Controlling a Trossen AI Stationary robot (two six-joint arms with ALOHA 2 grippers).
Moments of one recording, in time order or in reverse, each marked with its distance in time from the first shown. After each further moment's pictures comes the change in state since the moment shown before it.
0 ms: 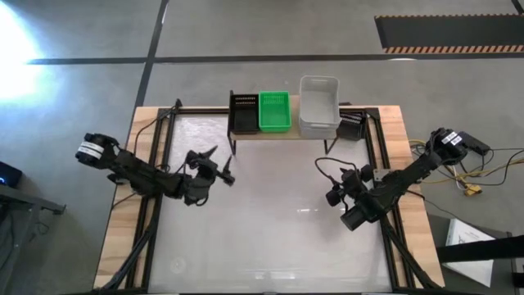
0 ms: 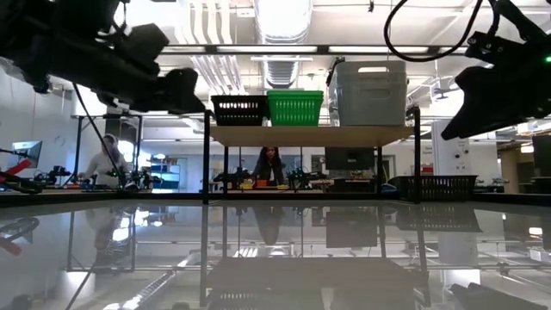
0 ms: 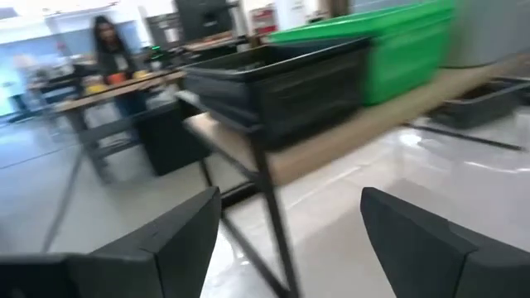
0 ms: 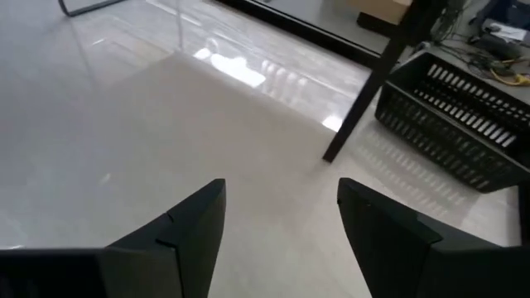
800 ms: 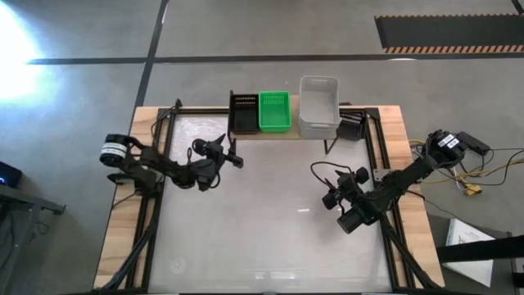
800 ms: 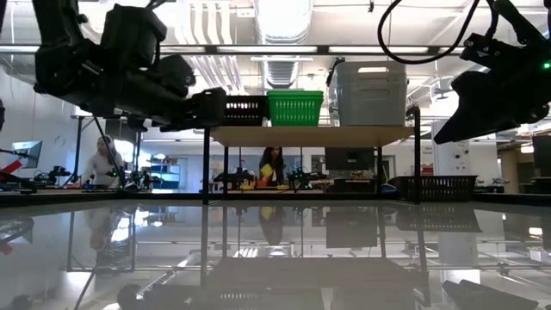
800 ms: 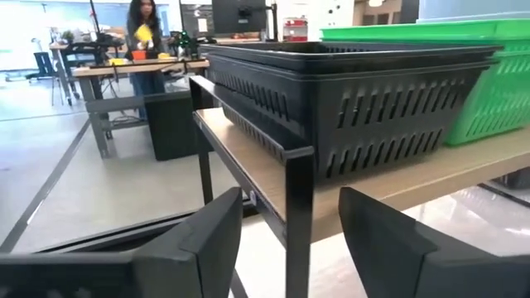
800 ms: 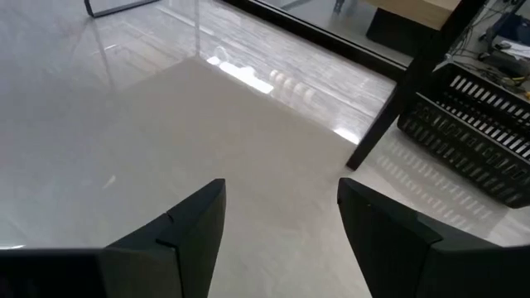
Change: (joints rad) left arm 0.259 0.232 0.012 0.447 0.169 0.045; right arm 0.000 0.062 0.000 0.118 0.034 -0.074
